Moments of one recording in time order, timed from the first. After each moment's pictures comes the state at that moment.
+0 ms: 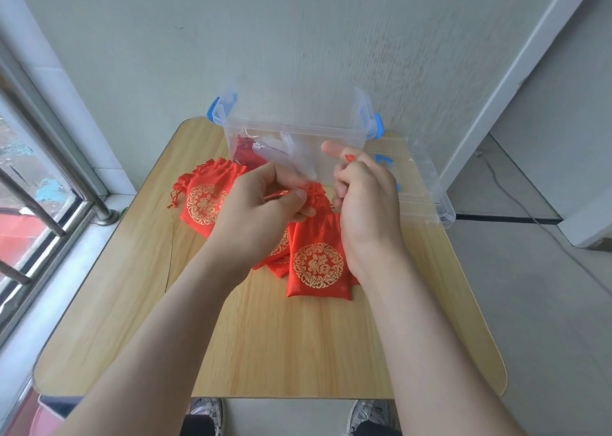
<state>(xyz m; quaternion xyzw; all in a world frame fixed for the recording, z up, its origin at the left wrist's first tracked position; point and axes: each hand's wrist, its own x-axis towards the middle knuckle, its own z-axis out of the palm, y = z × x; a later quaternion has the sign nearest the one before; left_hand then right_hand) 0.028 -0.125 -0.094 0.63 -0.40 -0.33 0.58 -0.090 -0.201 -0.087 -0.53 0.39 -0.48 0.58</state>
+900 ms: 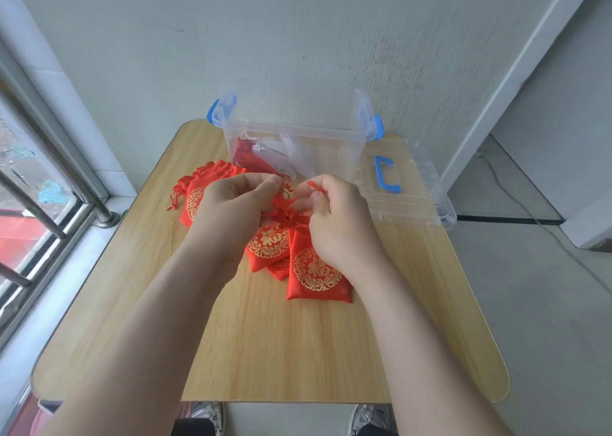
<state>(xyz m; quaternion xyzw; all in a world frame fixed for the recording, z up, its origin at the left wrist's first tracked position) 0.046 -0.125 -0.098 0.64 -0.26 -0.37 0.62 -0.089 -0.197 -0.105 -0.76 0.44 -0.30 0.37</state>
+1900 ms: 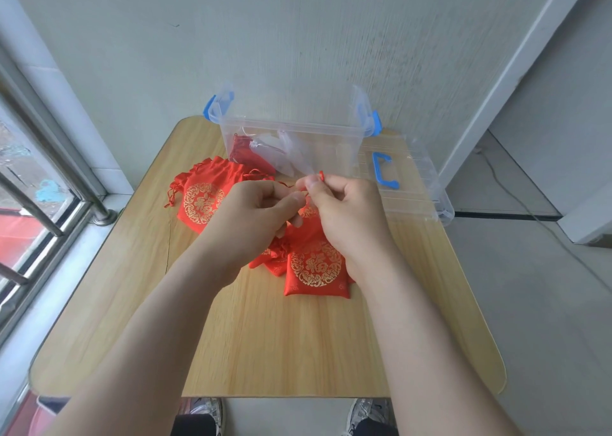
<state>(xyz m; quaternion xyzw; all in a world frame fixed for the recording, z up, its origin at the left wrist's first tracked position) 0.038 -0.122 -0.099 0.67 -0.42 -0.37 0.49 -0.095 -0.205 -0.109 -0.66 0.44 -0.36 0.49</state>
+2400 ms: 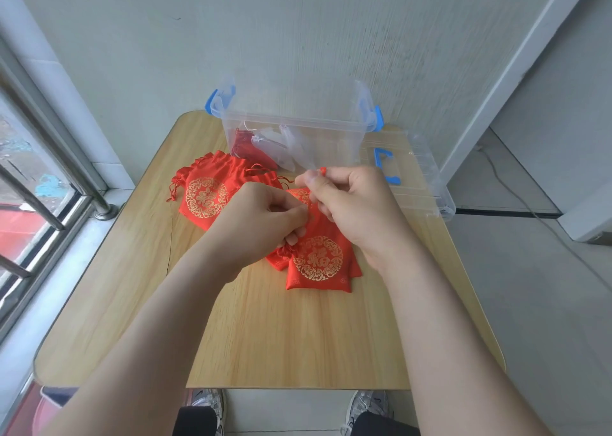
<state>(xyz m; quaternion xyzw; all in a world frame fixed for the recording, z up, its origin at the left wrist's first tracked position) 0.033 -0.119 -0.099 0.70 -0.46 -0.35 0.41 -0.109 -0.211 -0.099 -0.71 0.39 -0.32 0.50</state>
